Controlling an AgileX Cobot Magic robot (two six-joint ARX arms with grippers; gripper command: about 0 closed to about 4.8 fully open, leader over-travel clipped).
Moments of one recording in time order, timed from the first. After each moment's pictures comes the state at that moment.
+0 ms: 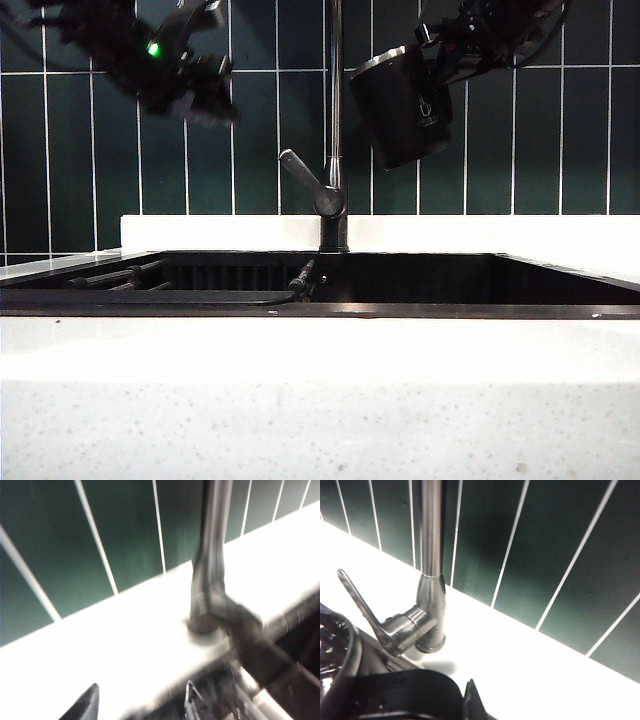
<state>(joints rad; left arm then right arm) -0.23 1.74 1.40 0.06 0.30 0.23 0.24 1.63 1.39 0.01 -0.13 -0.25</state>
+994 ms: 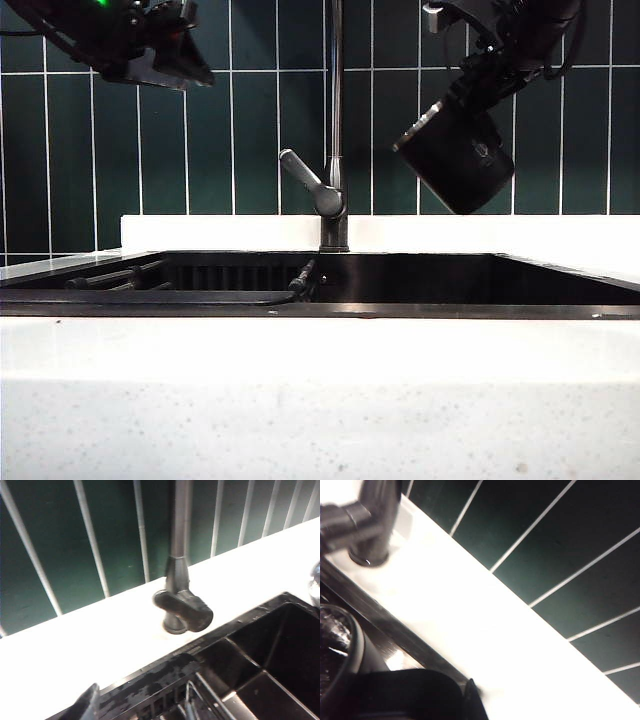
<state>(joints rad) -0.25 1.43 1.09 0.16 0.30 0.16 0.23 1.63 1.39 -0.15 0.06 -0.60</state>
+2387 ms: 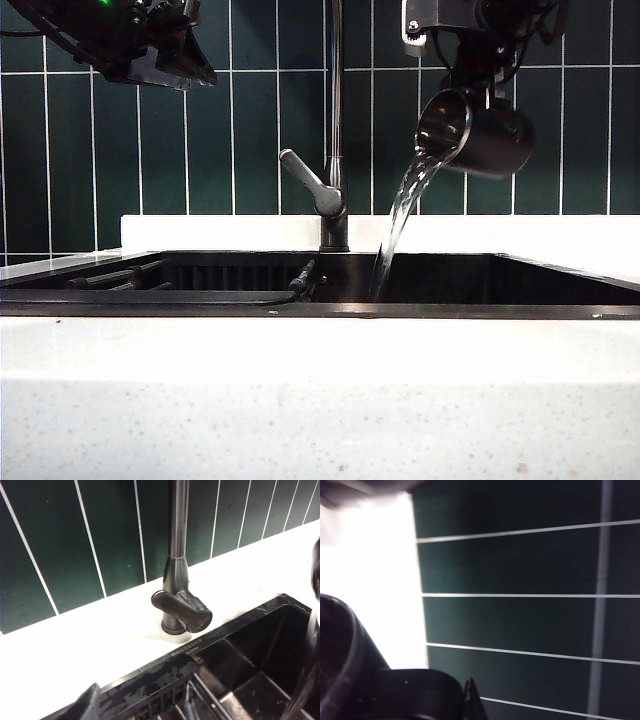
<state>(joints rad) -0.26 1.43 1.09 0.16 0.30 0.14 0.26 1.63 1.39 0.02 0.08 -1.46</state>
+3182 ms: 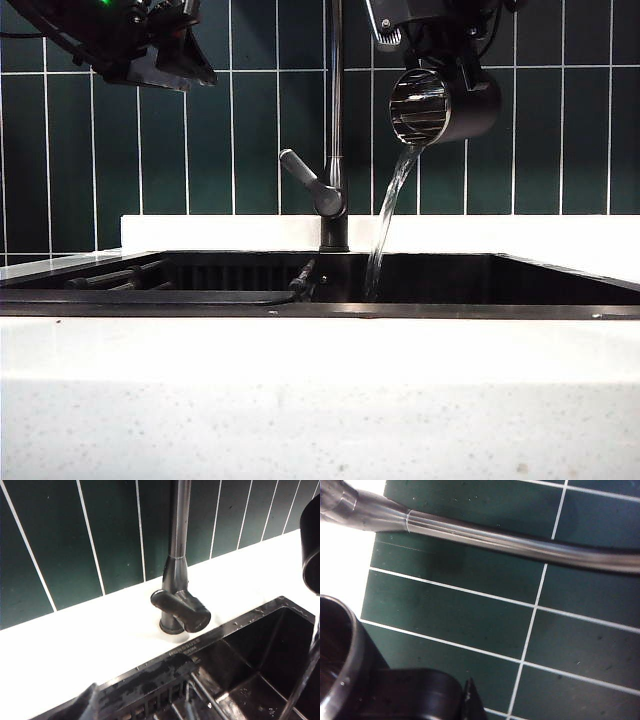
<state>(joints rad) -0.26 1.43 1.09 0.16 0.30 0.12 0.35 1.62 1.39 0.12 0.07 -1.76</state>
